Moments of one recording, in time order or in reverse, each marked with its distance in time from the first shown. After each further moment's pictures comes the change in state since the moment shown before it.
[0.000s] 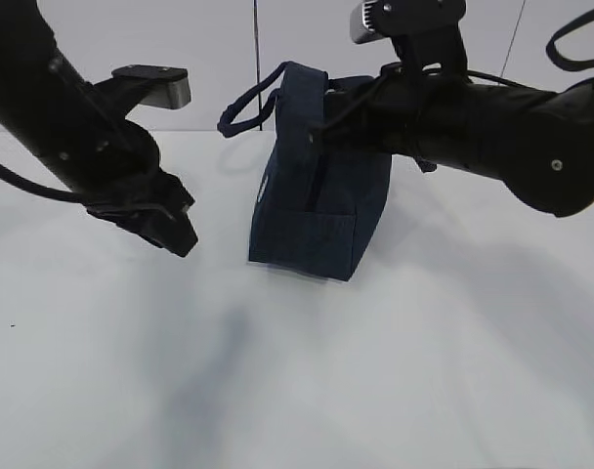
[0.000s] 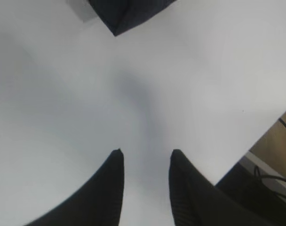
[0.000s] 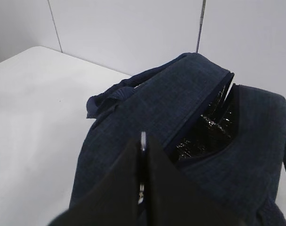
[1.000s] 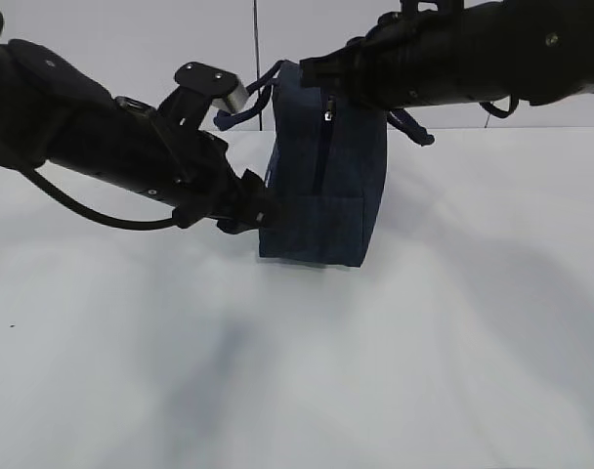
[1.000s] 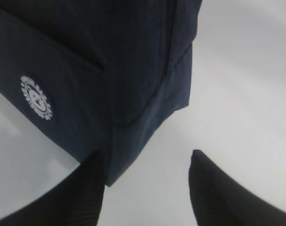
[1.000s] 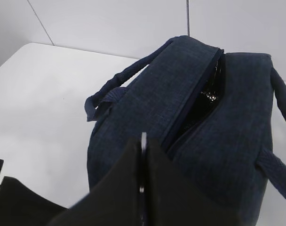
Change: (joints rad) left arm -0.046 0.114 0.105 -0.716 -0.466 0.820; right arm 0.000 0.000 -0.225 0.201 0.379 0.000
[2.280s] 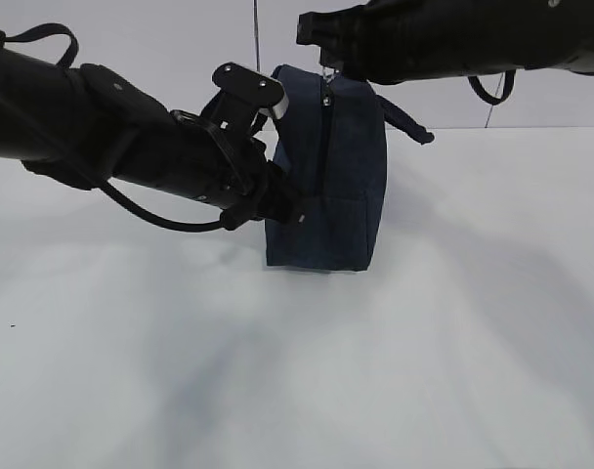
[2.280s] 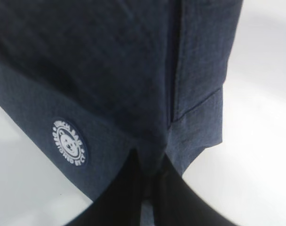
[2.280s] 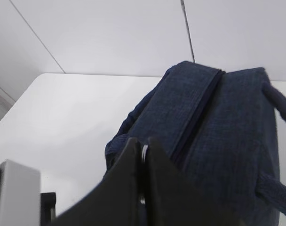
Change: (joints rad) left arm -0.101 0.078 -0.053 -0.052 -0.222 0.043; right arm -0.010 0.004 -0.052 0.135 0.003 0.002
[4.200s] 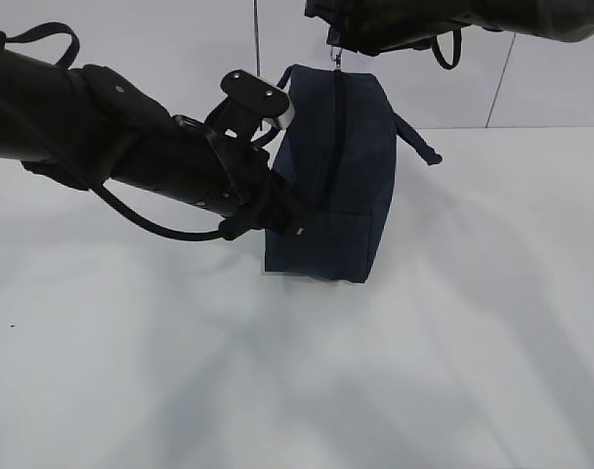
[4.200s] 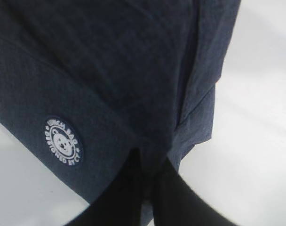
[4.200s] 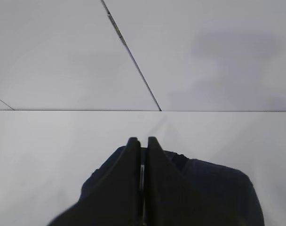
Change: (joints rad) left arm 0.000 0.000 0.000 0.056 0.055 0.002; right arm -0.164 0.469 -0.642 0.028 0.240 0.000
